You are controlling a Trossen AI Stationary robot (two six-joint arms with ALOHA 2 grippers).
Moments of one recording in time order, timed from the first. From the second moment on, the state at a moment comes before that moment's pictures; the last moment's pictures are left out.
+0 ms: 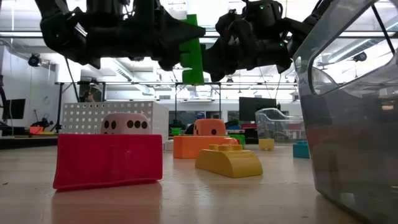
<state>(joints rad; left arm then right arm) -0.01 1.63 0.56 1.10 0.03 0.00 -0.14 1.75 0.83 0.73 -0.36 -0.05</state>
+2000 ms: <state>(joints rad) -0.02 1.37 0.41 1.00 0.07 0.05 -0.14 1.68 0.60 0.98 -0.37 -0.05</state>
